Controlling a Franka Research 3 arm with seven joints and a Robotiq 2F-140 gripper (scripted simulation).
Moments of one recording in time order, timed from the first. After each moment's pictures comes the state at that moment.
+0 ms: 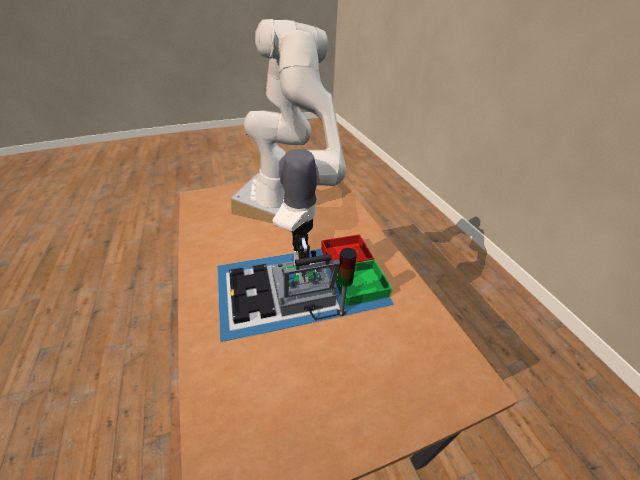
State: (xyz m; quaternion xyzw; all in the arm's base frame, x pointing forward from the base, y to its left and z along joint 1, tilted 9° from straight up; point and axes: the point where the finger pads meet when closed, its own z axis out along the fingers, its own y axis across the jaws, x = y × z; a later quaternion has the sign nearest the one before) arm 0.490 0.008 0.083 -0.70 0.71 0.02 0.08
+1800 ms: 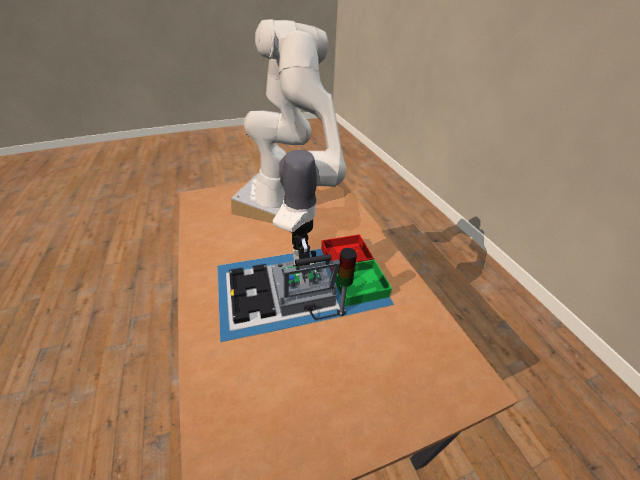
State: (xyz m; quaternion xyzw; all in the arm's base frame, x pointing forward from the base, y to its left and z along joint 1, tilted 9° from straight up) arm 0.491 0.008 0.081 -0.70 0.71 0.02 0.08
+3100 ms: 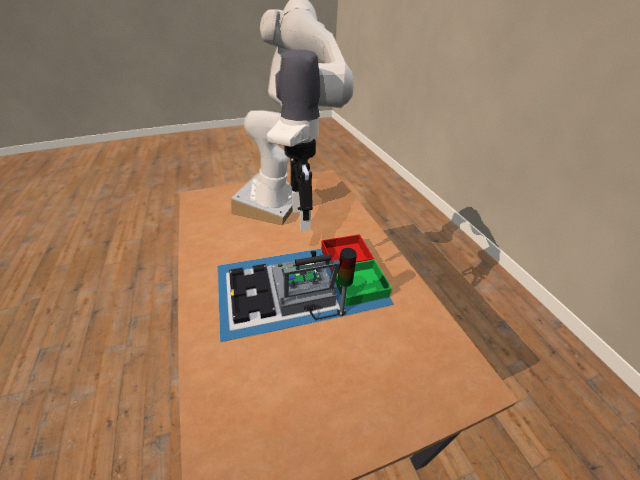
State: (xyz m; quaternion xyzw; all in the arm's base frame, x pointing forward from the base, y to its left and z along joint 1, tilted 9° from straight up) arm 0.485 -0.023 0.308 -0.70 0.71 0.00 0.10
